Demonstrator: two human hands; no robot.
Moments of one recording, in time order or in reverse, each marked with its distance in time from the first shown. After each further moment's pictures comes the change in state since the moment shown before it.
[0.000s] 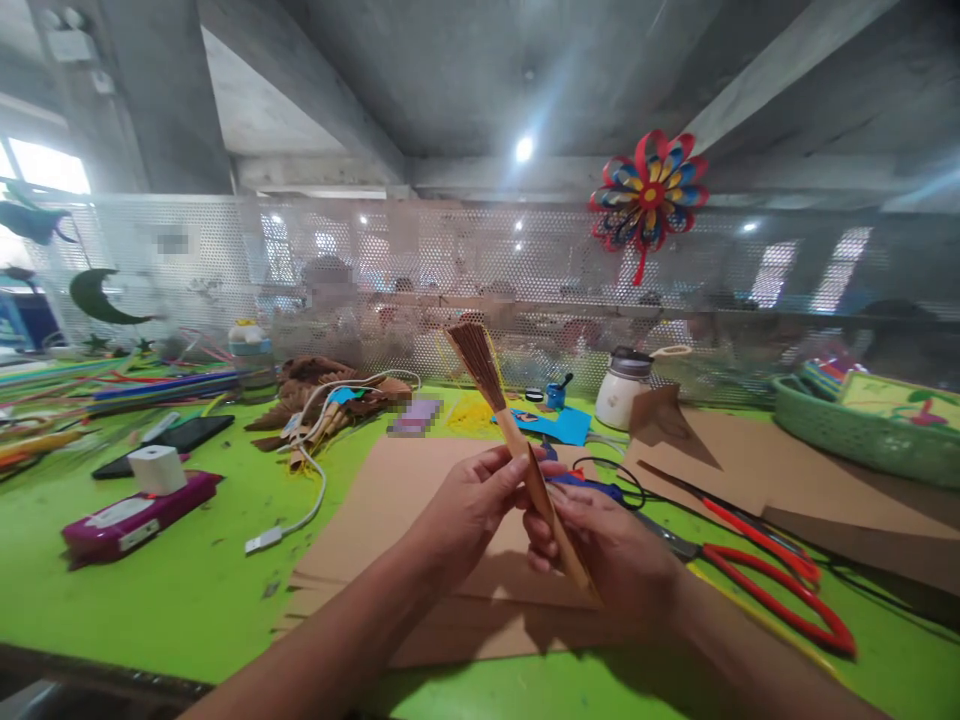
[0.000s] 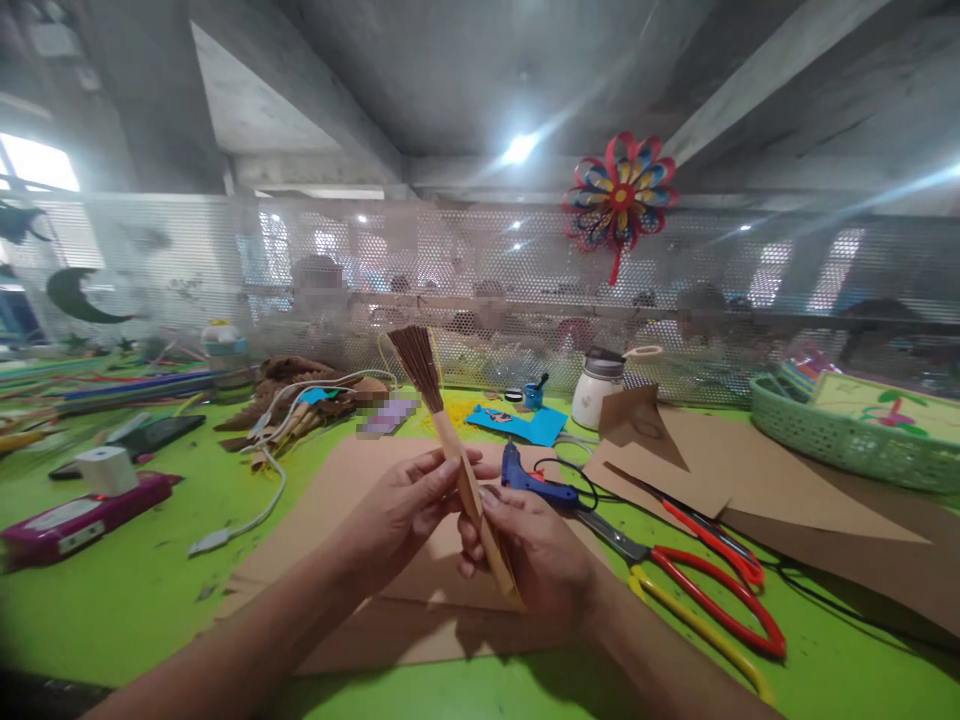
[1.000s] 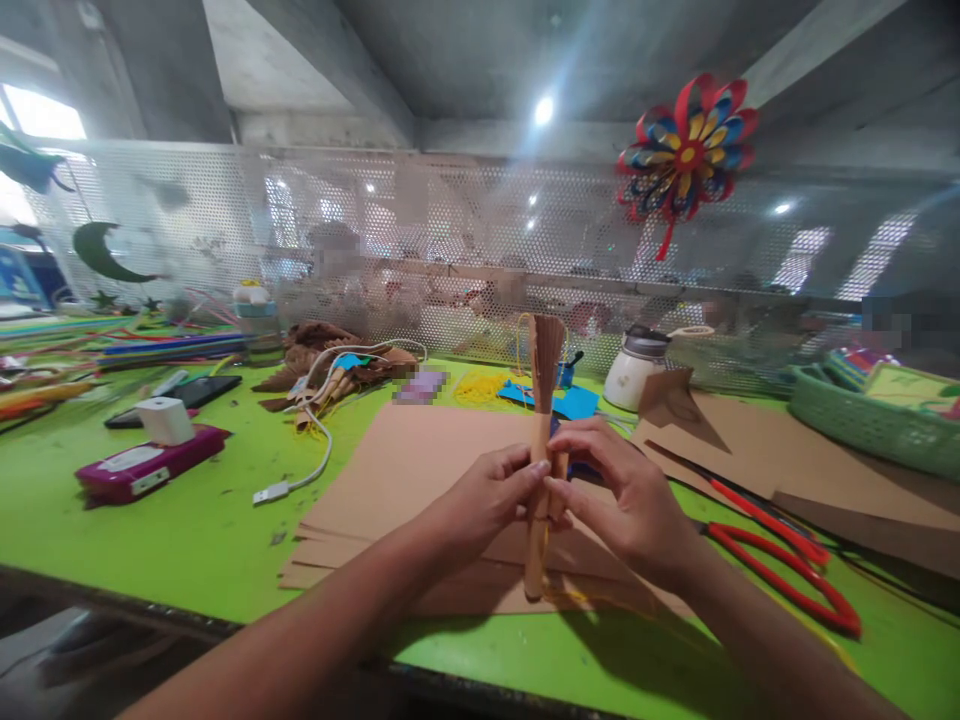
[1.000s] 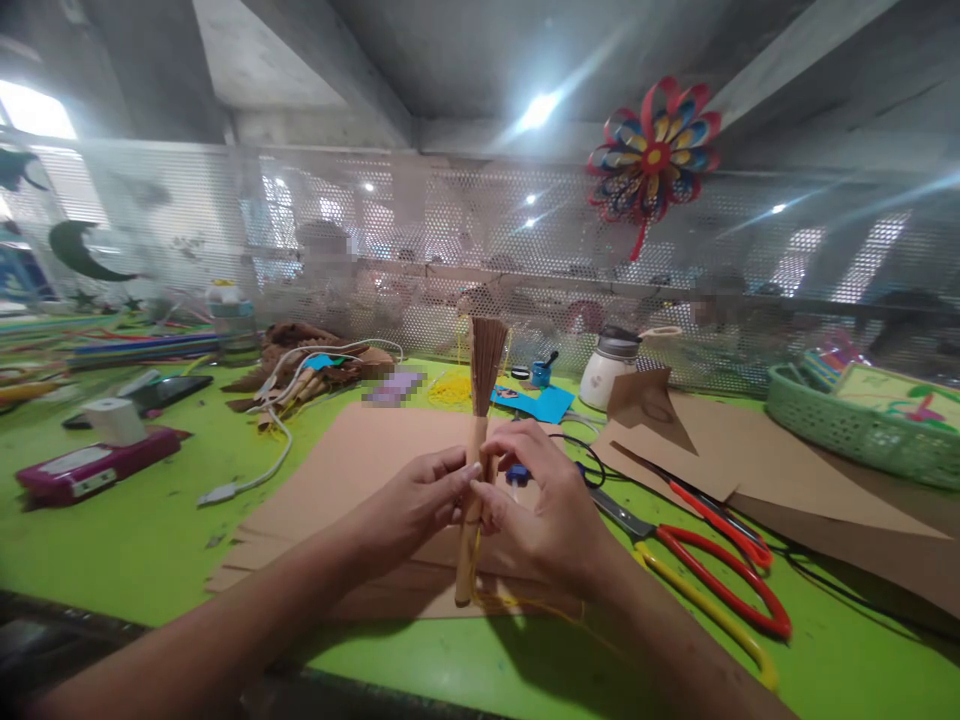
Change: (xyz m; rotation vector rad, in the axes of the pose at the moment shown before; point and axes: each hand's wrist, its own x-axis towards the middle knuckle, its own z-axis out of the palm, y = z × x) left_hand -0.006 -0.021 -0.006 0.143 -0.045 -0.115; right_hand -0.009 -0.028 0.001 -1.335 0.214 -0.599
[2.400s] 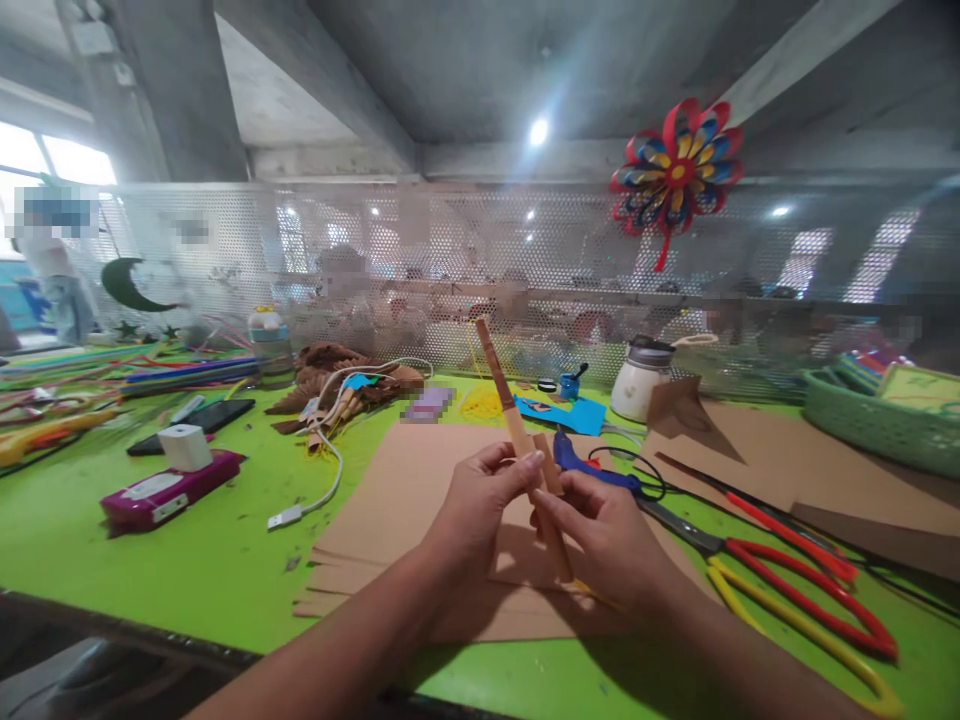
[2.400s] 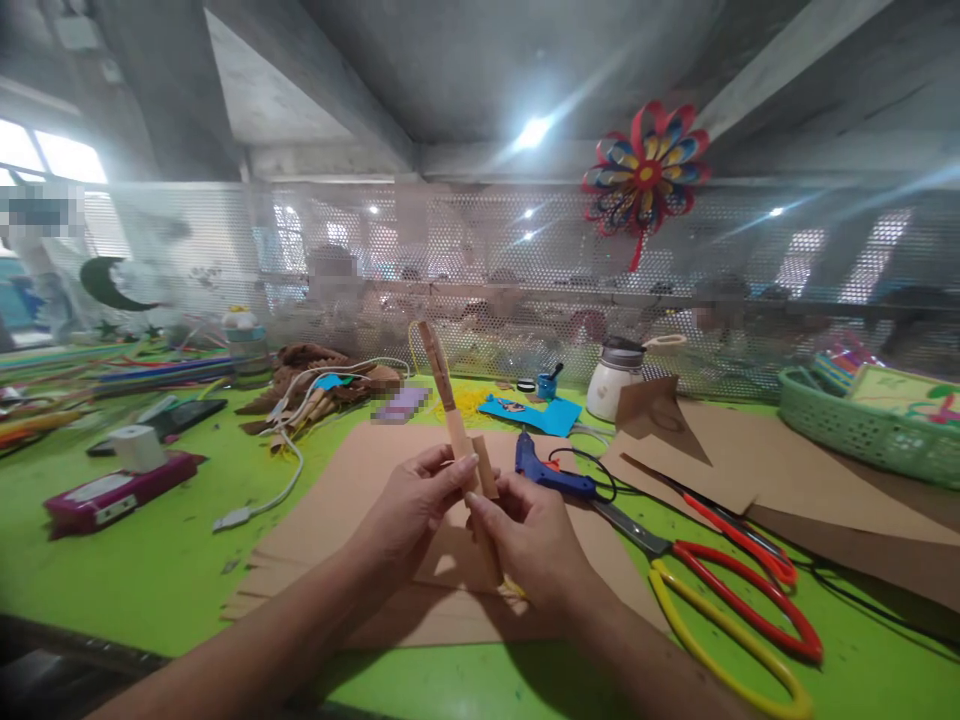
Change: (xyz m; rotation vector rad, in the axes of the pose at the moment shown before) left_hand 0.004 0.002 -0.004 -0.116 0.348 0.170; right_hand -0.005 -0.001 0.040 0.648 -0.008 0.666
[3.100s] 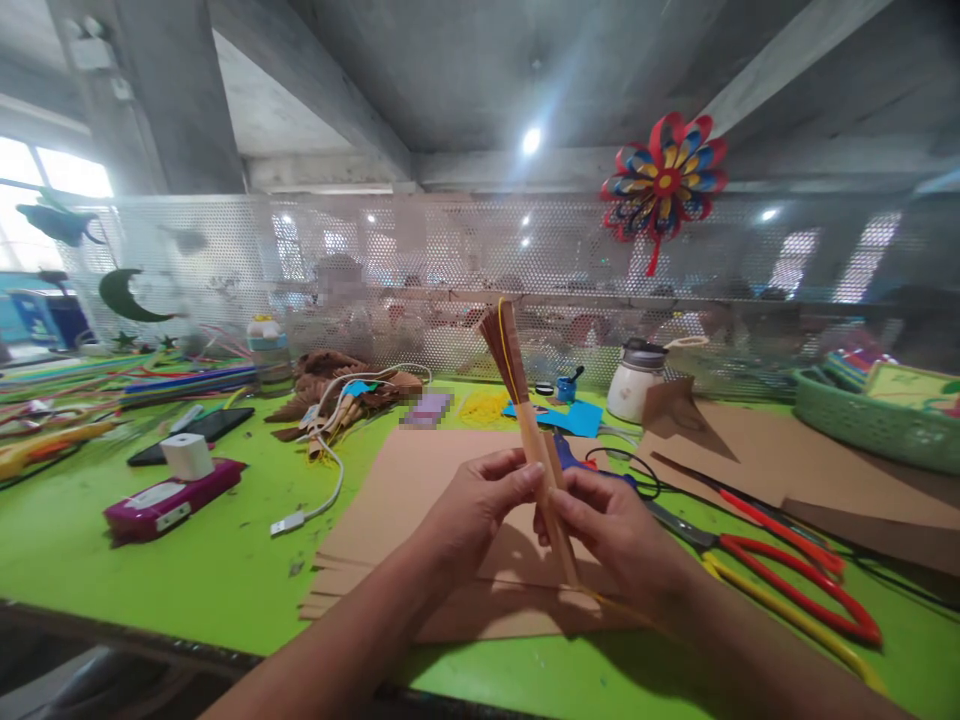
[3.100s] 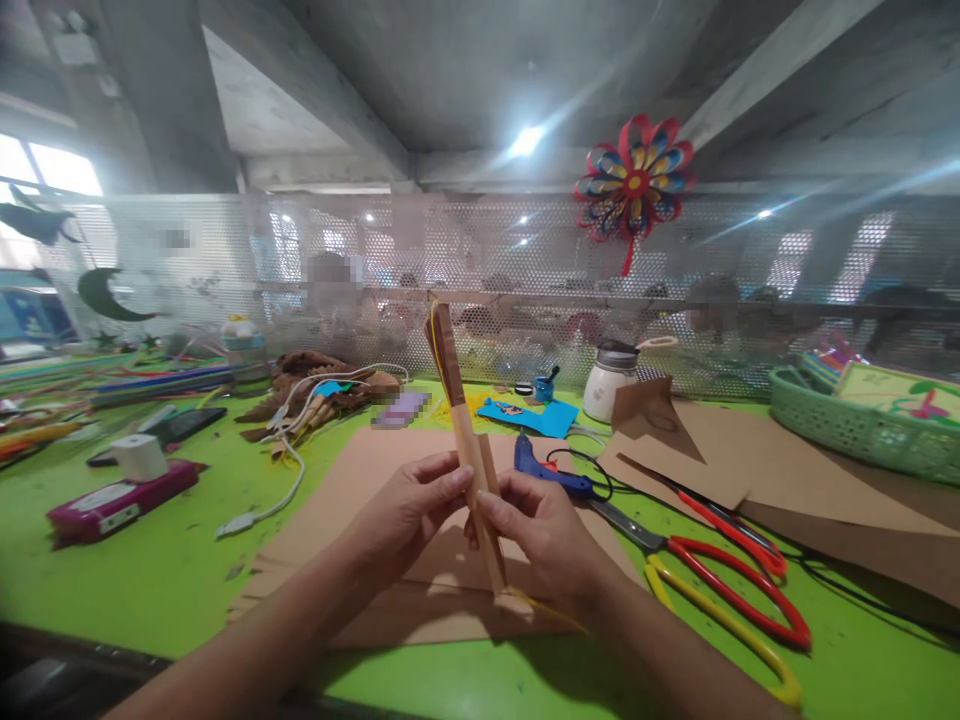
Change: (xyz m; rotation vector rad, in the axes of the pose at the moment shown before) left_hand -0.009 0.015 -0.001 -0.012 -0.288 -0.054; right_hand -0.003 -0.001 -0.015 0.177 -0.226 -0.103
